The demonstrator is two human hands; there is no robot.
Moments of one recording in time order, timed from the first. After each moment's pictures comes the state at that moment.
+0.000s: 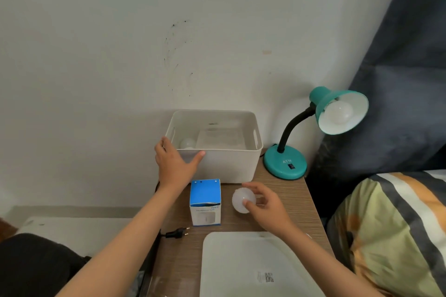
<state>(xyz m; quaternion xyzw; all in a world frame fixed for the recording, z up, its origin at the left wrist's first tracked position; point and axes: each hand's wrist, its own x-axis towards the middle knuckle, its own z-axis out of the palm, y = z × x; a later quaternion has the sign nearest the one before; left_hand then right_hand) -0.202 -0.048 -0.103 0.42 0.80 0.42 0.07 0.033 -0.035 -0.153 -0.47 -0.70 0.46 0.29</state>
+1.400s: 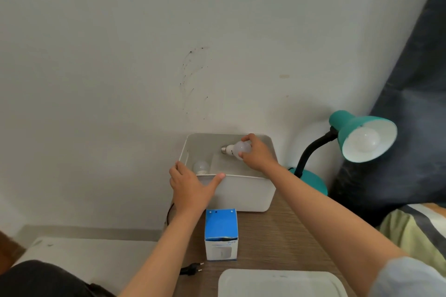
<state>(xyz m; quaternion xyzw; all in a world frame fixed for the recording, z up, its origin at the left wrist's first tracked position) -0.201 -0.037 -0.092 0.39 0.83 0.39 0.07 -0.077 0.120 -0.075 -0.50 -0.75 0.34 0.25</state>
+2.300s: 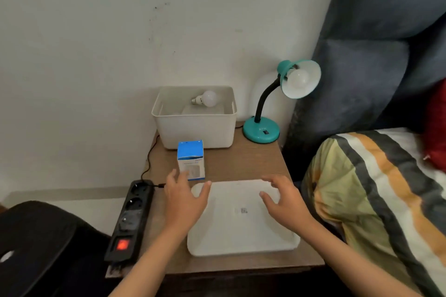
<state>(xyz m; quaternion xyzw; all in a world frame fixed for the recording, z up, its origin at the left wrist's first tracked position) -0.084 -0.205 -0.131 0.45 0.80 0.36 0.14 0.140 -0.137 -0.146 -0.52 -0.78 0.23 0.26</state>
